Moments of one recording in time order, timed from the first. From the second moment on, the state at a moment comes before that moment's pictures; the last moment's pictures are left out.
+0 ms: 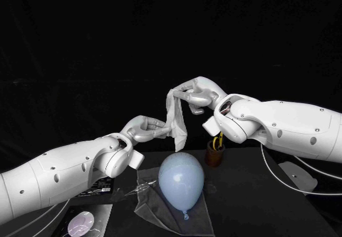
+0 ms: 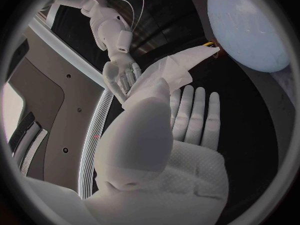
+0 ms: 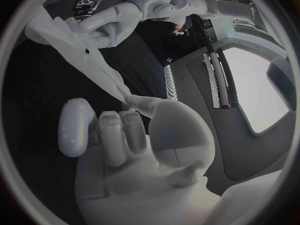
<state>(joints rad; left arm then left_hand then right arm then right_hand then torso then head) 1.32 -0.59 -0.10 1.32 -0.33 -0.27 0.25 1.64 -0.04 0.01 0.29 0.05 0.95 0.16 0.22 0.30 1.04 0.16 0.16 0.07 0.90 0.15 0.18 0.21 0.14 0.77 0.29 0.07 0.08 1.56 -0.76 -0.16 1.51 -0.54 -0.42 0.21 1.09 0.07 0.78 0.01 0.09 1.00 0.14 0.12 0.44 1.46 0.05 1.54 1.31 1.46 -0.01 1.57 1.31 0.05 1.42 0.10 1.28 1.31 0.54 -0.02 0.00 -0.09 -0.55</state>
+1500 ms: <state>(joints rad) 1.34 -0.65 -0.09 1.33 -0.24 -0.31 0.27 1.65 -0.09 0.41 0.23 0.05 1.02 0.15 0.35 0.30 1.20 0.11 0.19 0.07 1.01 0.10 0.22 0.27 0.14 0.82 0.29 0.07 0.07 1.53 -0.79 -0.16 1.48 -0.55 -0.38 0.19 1.09 0.07 0.78 0.02 0.09 1.00 0.14 0.12 0.44 1.46 0.05 1.54 1.31 1.46 -0.01 1.57 1.31 0.05 1.42 0.10 1.28 1.31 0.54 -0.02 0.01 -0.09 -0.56</state>
